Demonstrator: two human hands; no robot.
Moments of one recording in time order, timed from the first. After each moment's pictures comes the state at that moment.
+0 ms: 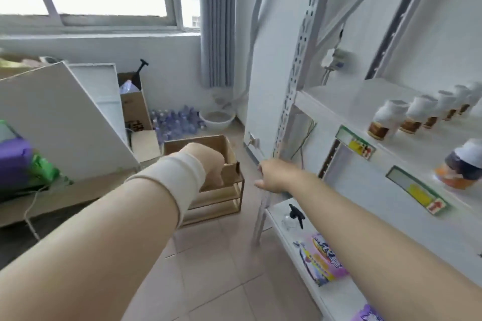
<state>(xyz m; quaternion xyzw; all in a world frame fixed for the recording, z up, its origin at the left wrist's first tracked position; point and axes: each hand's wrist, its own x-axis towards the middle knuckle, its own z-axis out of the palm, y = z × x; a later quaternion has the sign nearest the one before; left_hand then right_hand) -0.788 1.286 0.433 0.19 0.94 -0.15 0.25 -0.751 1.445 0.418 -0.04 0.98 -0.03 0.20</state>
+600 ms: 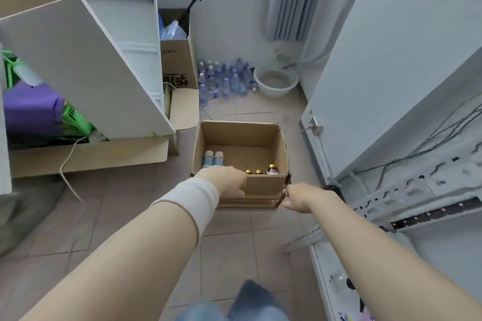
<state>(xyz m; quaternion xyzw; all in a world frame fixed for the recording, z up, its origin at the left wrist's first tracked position) -1.057 1.232 0.291 0.11 0.92 0.00 0.38 -1.075 1.417 0.253 -0.11 0.90 0.04 0.42</state>
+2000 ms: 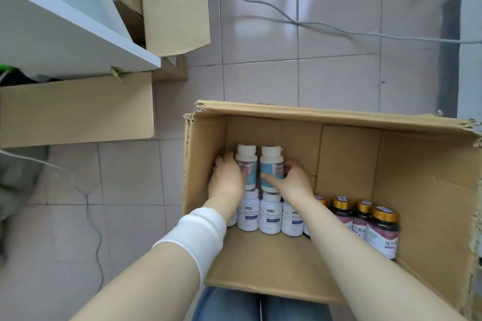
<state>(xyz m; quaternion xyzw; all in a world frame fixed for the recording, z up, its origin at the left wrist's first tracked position) -1.343 1.102 -0.160 -0.36 0.81 0.23 0.39 -1.370 1.231 -0.171 0.22 0.76 -0.35 0.50</state>
